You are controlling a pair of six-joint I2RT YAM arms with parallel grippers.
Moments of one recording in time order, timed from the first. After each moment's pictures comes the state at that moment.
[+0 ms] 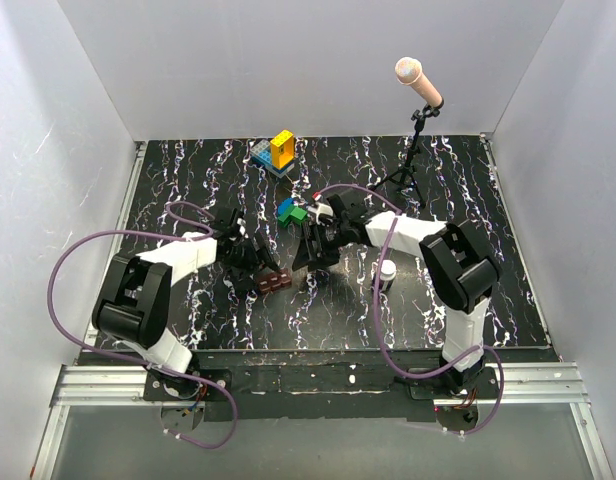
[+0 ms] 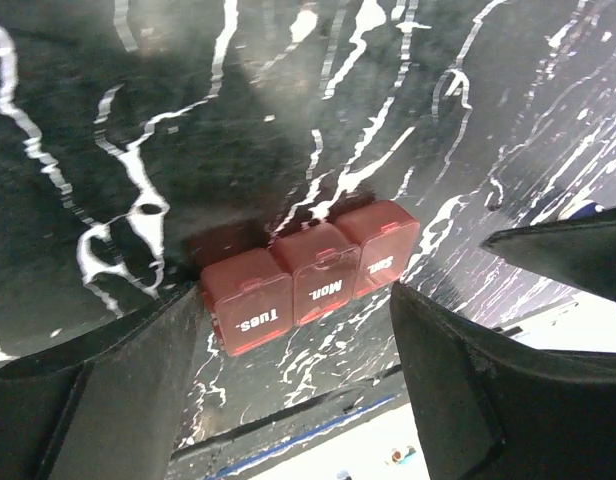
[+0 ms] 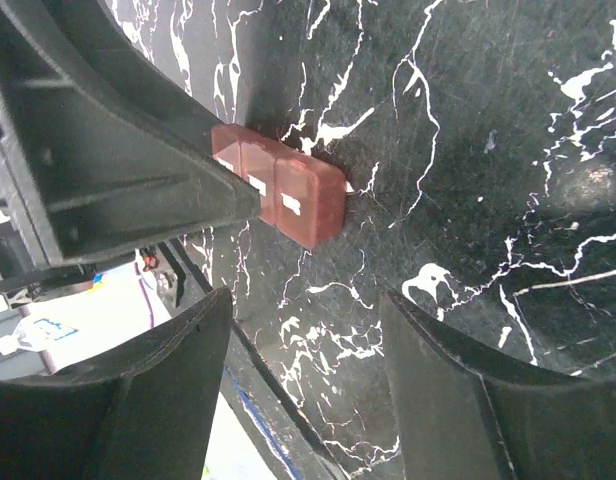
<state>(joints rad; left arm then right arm) -0.31 1.60 0.85 -0.47 0.35 -0.78 0.65 1.91 1.22 -0.25 -0.68 0.53</state>
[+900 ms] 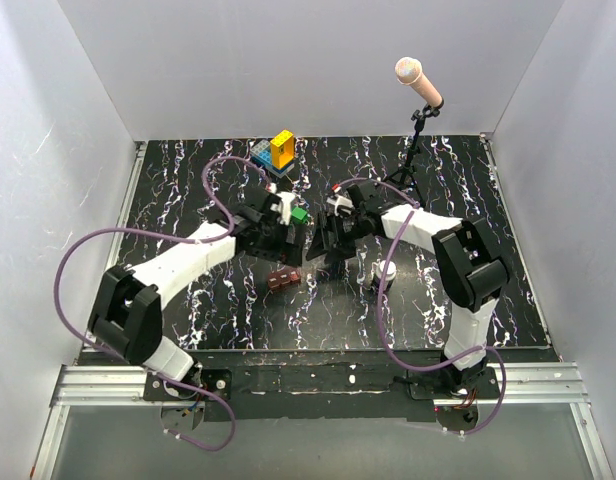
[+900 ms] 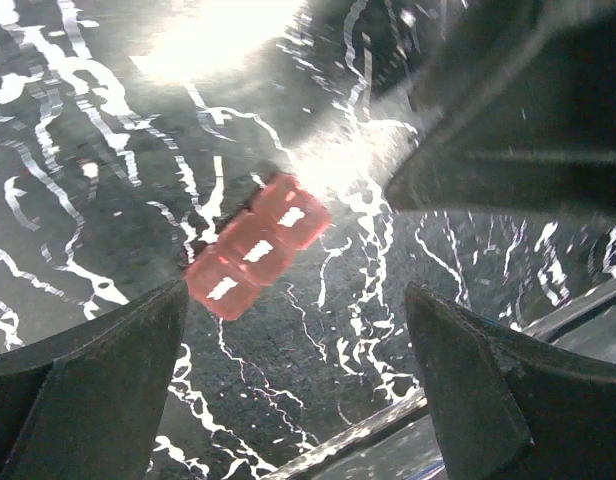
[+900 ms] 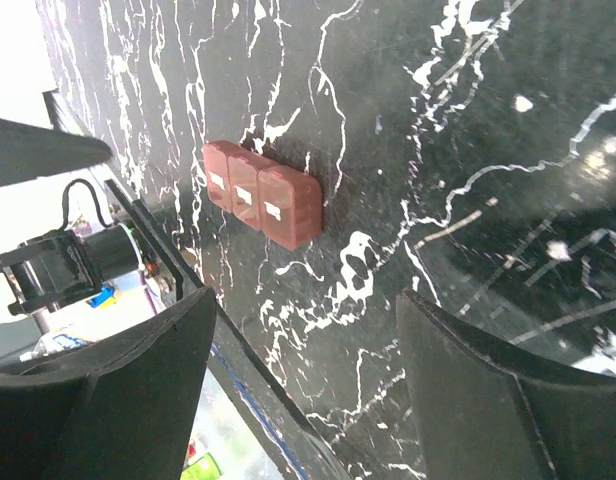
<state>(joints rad) -0.55 1.50 1.10 -0.59 0.14 -0.31 0.55 1.91 1.22 -0.30 -0.72 0.51</state>
